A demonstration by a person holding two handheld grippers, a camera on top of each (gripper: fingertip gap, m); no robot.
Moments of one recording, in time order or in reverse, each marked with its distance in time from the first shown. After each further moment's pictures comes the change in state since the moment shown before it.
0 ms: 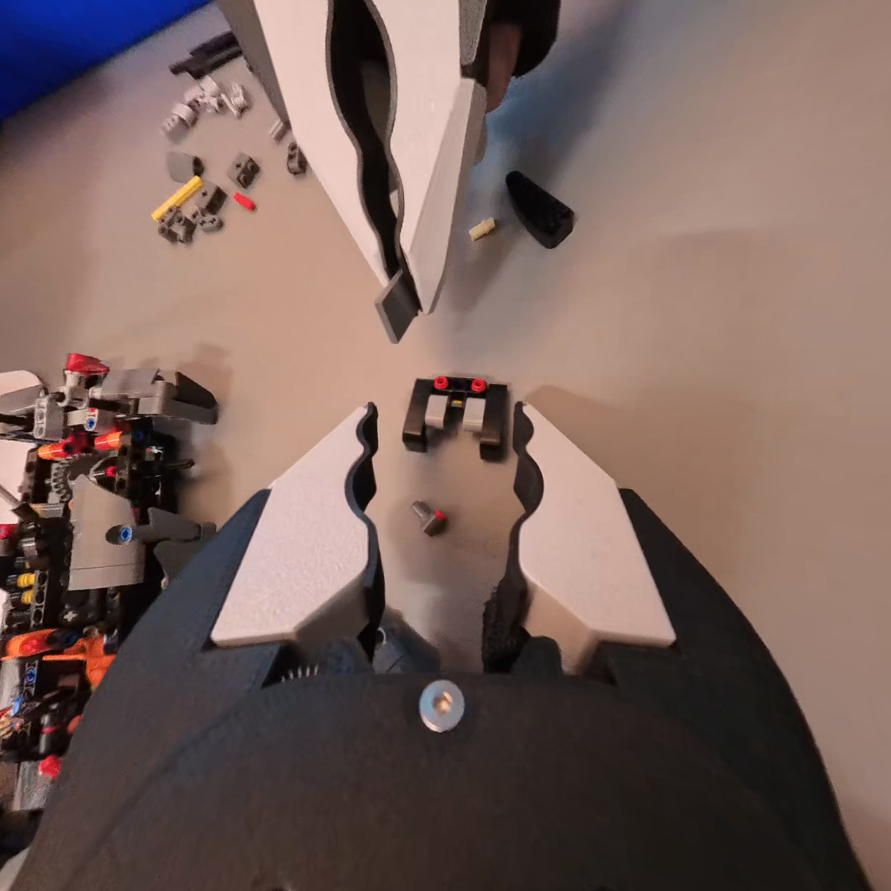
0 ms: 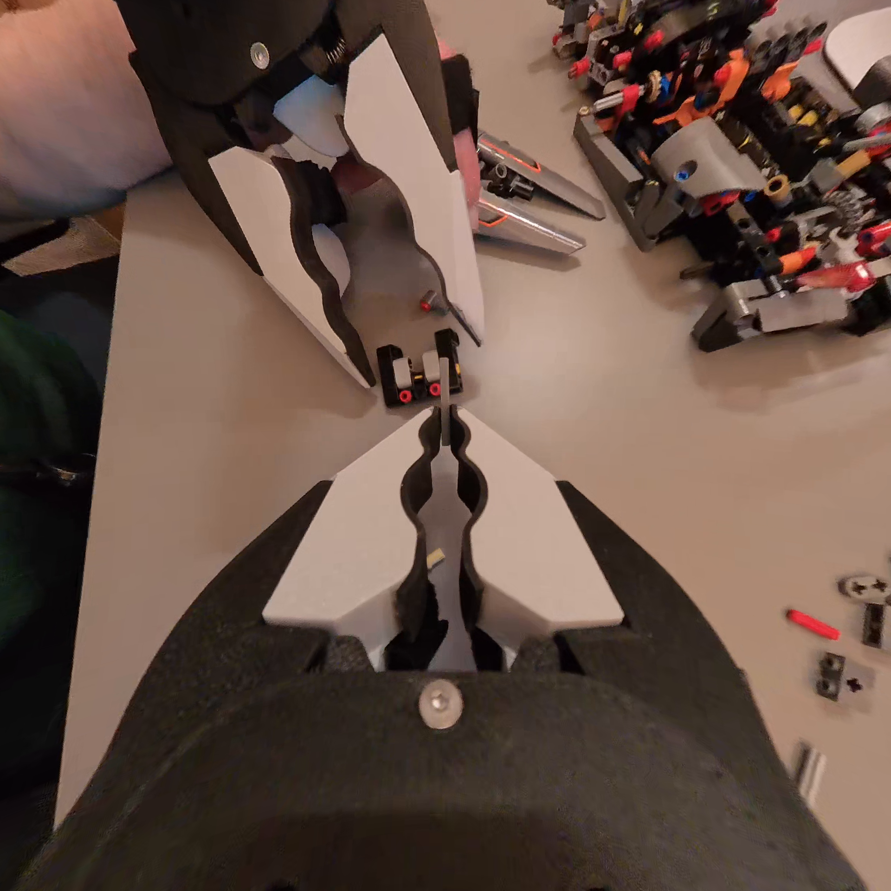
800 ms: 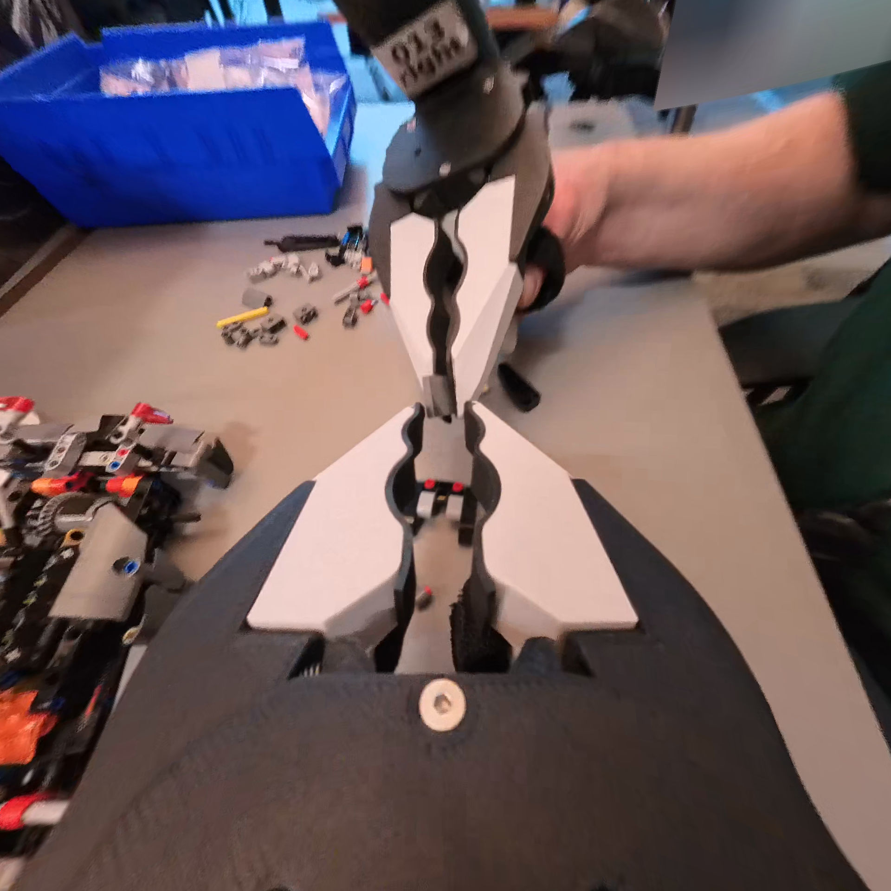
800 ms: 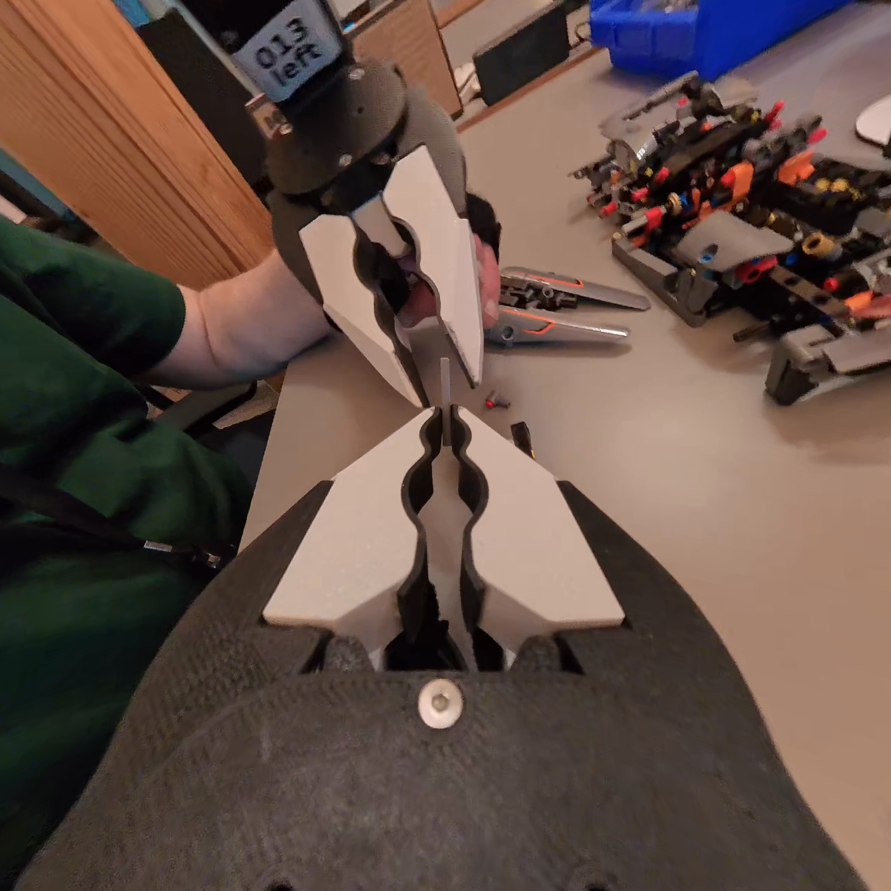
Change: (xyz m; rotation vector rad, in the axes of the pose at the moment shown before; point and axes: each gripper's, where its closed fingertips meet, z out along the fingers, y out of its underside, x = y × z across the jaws) left arm -0.017 -0.054 -0.037 0.385 0.071 -0.251; right arm -0.017 -0.039 -0.011 0.315 -0.209 0.189
